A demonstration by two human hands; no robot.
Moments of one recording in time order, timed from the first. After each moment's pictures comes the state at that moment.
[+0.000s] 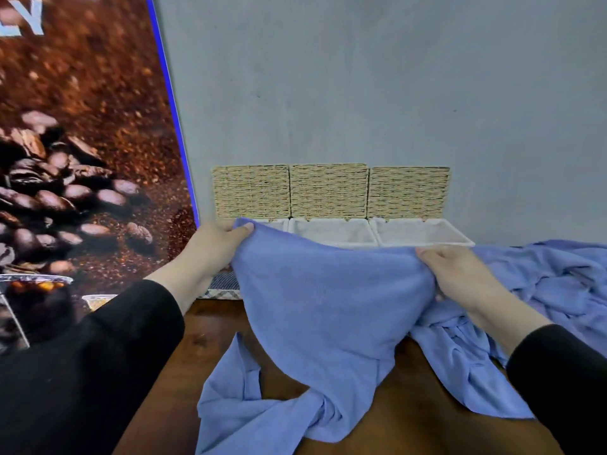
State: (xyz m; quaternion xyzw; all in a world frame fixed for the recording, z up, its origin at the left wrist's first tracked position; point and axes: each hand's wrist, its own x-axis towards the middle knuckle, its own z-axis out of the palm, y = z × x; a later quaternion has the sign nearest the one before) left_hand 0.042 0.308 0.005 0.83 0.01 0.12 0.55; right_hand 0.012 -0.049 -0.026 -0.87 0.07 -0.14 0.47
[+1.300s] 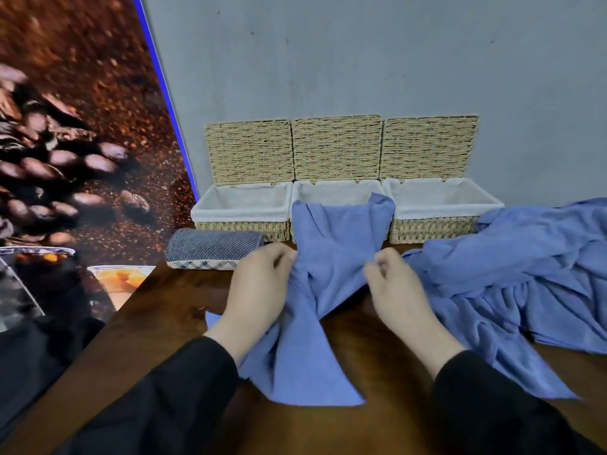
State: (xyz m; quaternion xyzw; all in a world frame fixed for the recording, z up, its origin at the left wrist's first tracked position) left_hand 0.024 0.255 -0.098 0.90 -0.06 0.21 0.36; right_hand 0.021 0.040 -0.123 -0.87 0.00 -0.17 0.47
